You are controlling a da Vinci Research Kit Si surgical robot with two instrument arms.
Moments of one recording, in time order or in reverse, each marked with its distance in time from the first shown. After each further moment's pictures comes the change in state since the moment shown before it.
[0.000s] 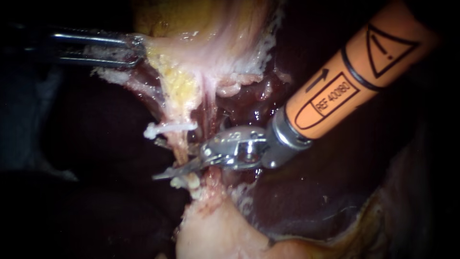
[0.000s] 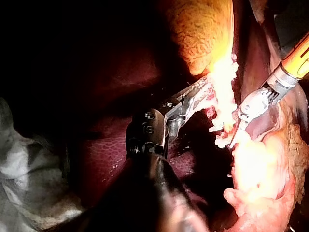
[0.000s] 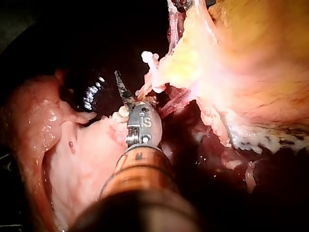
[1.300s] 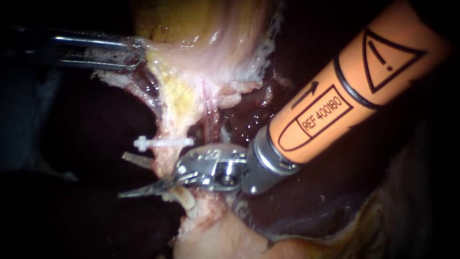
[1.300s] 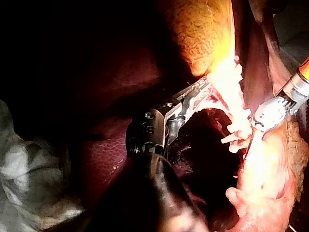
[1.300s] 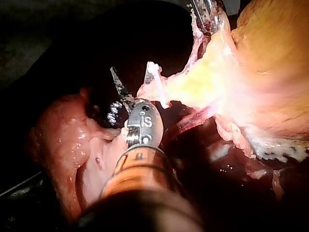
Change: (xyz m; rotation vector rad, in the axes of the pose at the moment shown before) right arm 0.006 -0.006 0.001 0.081 0.111 0.038; left arm 0.000 0.000 0.000 0.000 0.000 0.000
